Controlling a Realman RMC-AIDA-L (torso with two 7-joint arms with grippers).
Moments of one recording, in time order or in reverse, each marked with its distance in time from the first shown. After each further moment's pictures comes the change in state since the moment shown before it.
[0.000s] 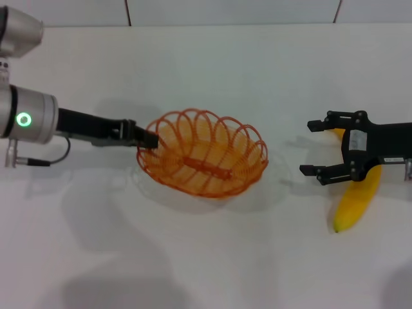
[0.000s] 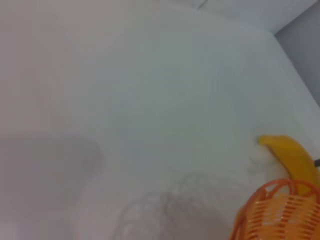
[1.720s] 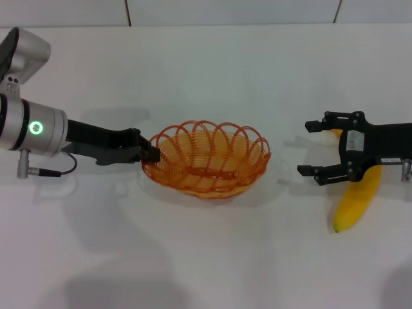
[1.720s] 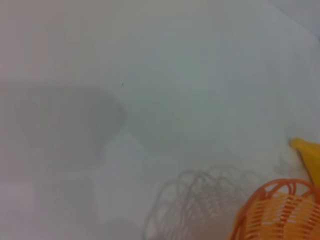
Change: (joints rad) left arm -0.011 -0.002 -0.005 -0.074 0.046 -0.065 -0.191; right arm 0.004 0.003 0.000 0.011 0.000 0.009 -0.001
